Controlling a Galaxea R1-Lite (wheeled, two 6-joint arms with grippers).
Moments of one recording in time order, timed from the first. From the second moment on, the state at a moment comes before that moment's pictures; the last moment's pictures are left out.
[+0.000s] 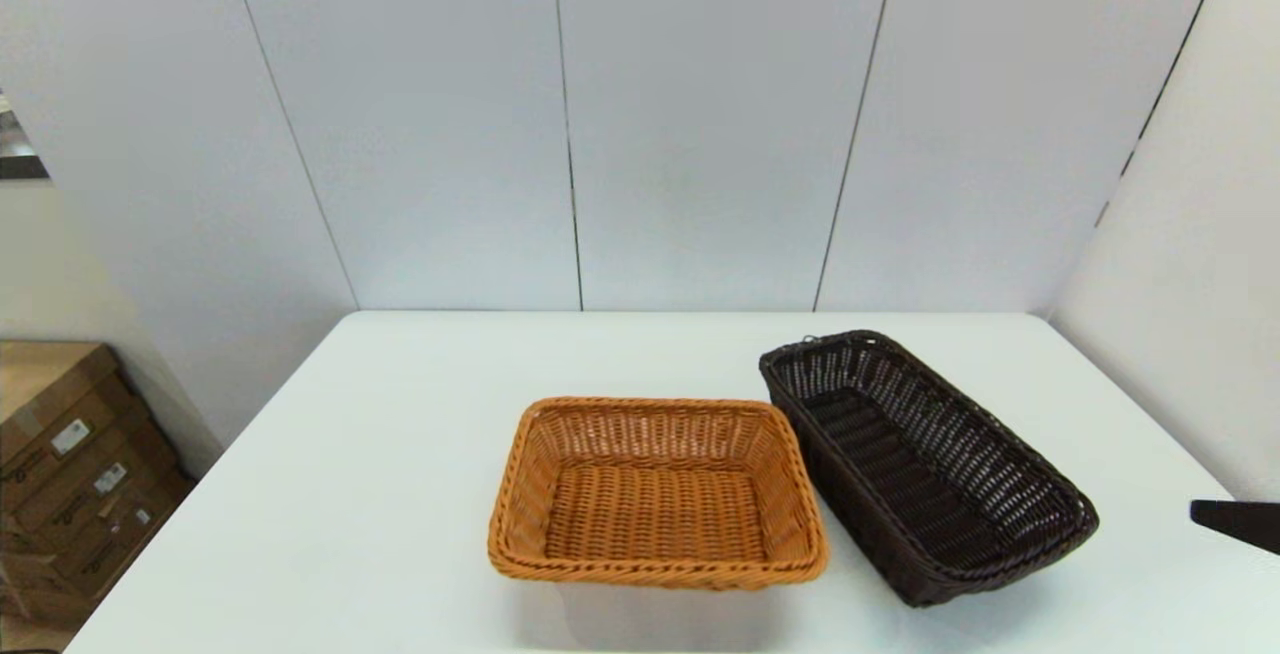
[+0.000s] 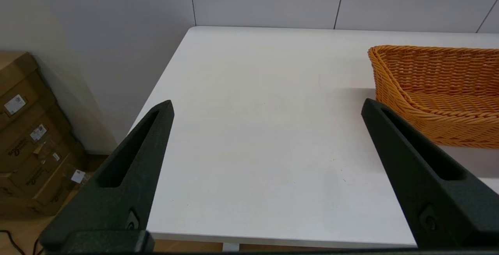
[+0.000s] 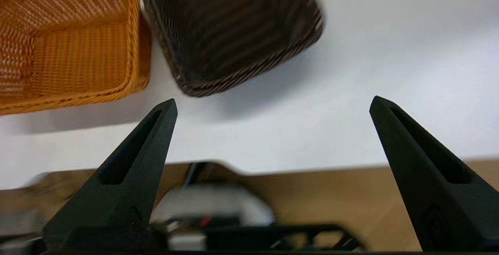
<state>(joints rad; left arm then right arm) 0.00 0.00 0.00 0.00 0.03 -0.04 0.09 0.99 -0.83 0.59 -0.03 0.29</state>
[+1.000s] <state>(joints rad) 0.00 0.00 0.00 0.00 0.03 -0.04 0.23 1.61 -0.89 0.51 -0.26 1.03</state>
